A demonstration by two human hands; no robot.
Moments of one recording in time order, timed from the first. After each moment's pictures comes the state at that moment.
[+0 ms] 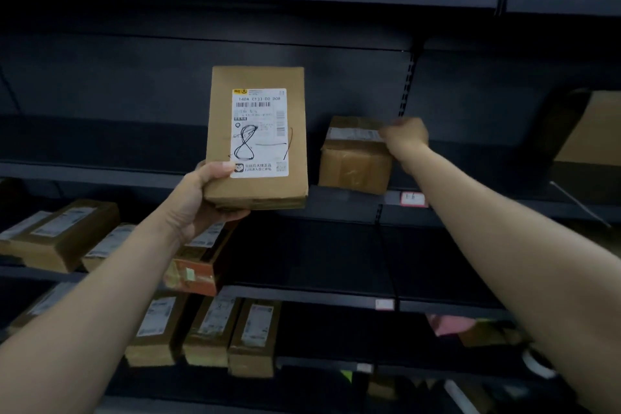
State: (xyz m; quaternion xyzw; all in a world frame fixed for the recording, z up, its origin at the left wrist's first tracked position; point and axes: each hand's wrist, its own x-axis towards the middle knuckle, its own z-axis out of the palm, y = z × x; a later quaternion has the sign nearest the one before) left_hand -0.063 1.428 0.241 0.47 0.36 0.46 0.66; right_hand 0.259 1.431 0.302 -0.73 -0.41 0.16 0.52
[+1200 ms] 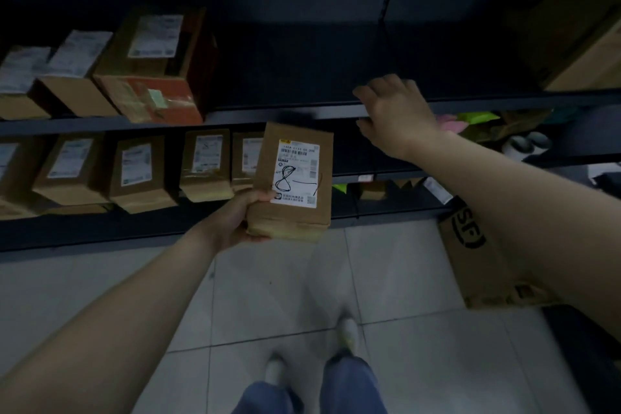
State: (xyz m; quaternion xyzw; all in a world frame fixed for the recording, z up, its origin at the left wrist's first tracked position) left_hand -0.107 1.368 -0.086 0.38 0.52 0.09 0.76; right_hand 0.156 1.320 0.040 -0.73 -0.68 -0.07 -0.01
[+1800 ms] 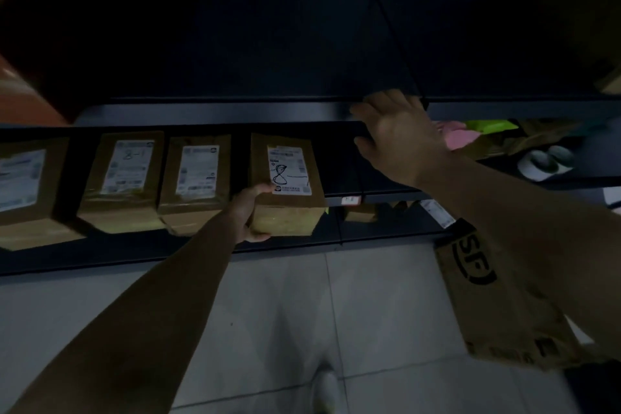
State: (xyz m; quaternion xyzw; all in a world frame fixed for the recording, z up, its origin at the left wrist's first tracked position) left_hand 0.051 1.461 -0.238 0.29 0.61 0.12 0.73; right_hand 0.268 1.382 -0.099 -0.68 -0.73 -0.10 0.05
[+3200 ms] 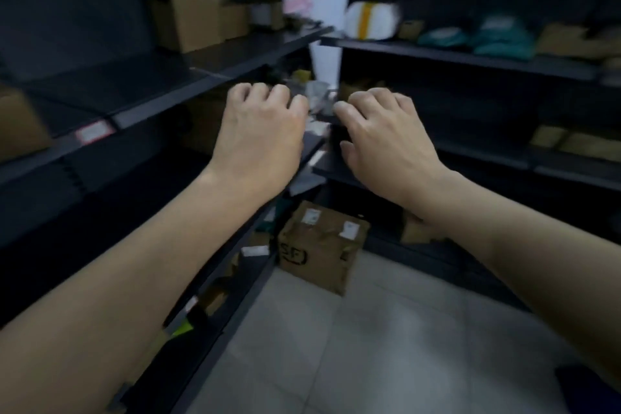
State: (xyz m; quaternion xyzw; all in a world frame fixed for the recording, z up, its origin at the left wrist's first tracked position) left_hand 0.121 1.163 0.272 0.92 -0.15 0.36 -0.10; right_hand 0.153 0.996 0.258 -0.90 -0.26 -0.35 -0.06
